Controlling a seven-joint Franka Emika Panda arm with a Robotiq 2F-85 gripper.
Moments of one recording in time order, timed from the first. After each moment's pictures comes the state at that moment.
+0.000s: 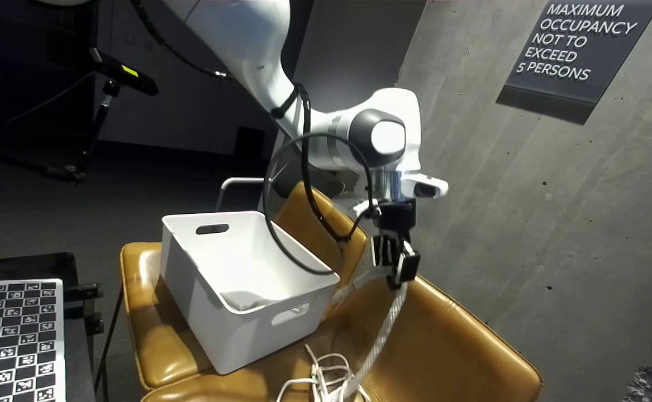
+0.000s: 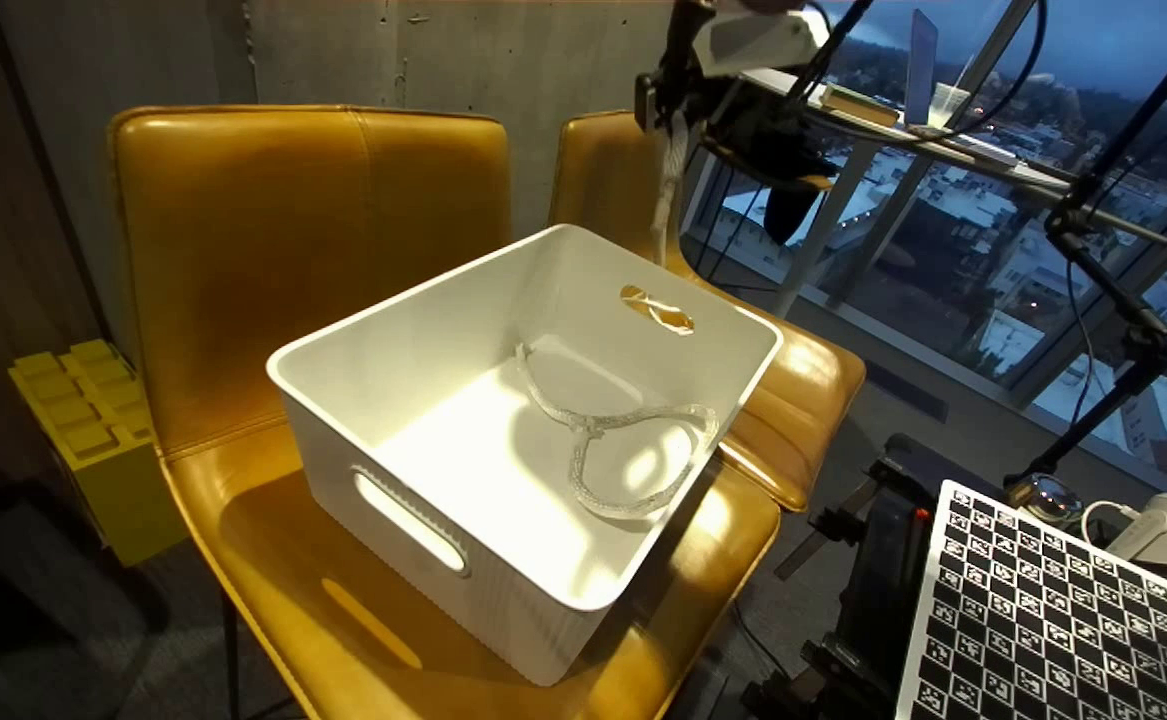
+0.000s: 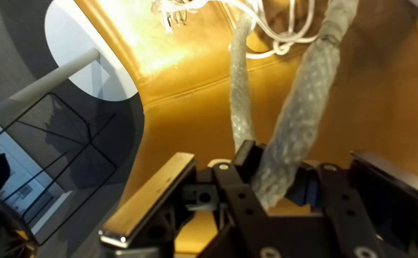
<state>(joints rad) 0.09 0.72 -0.35 -1.34 -0.20 2.25 0.39</state>
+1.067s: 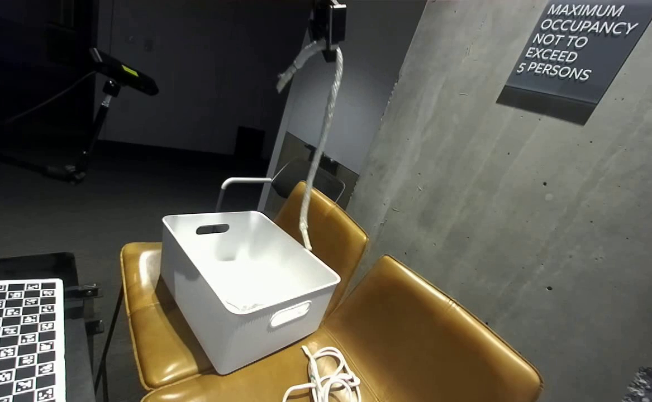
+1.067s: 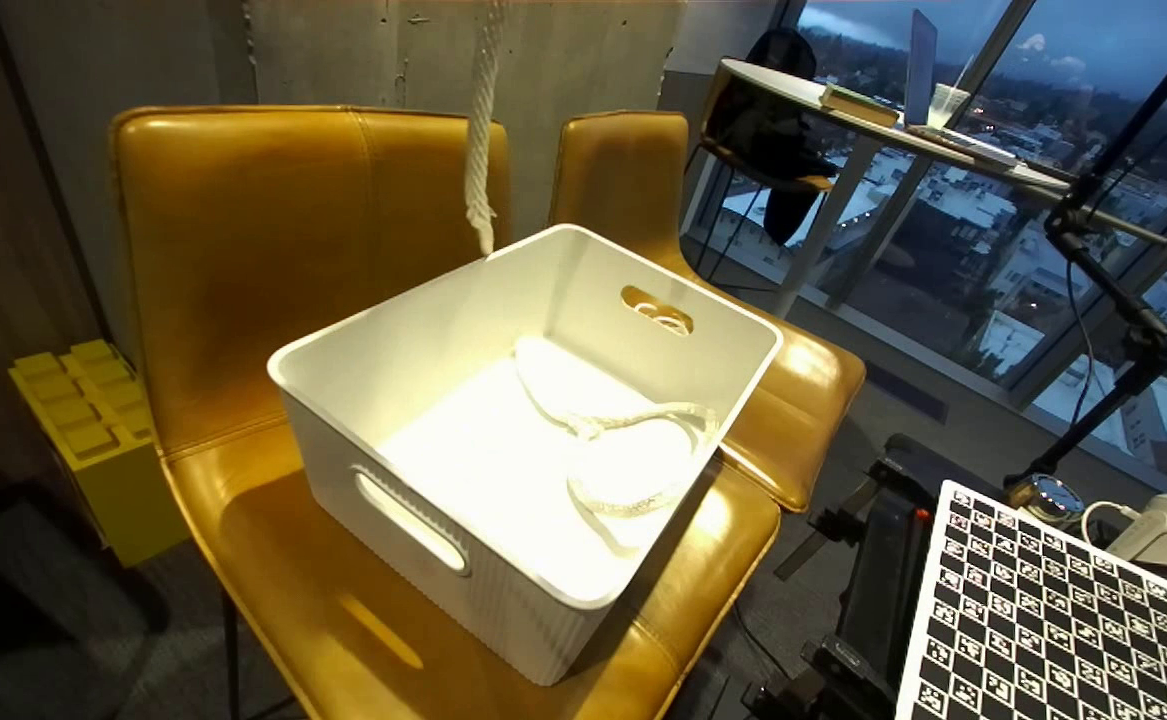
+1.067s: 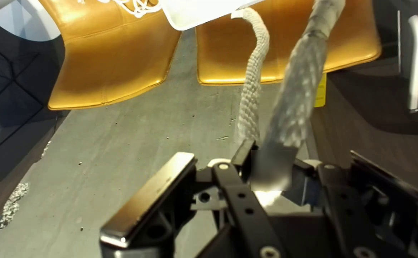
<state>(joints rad) 0.39 0.34 -0.14 -1.08 -0.31 1.74 0.55</state>
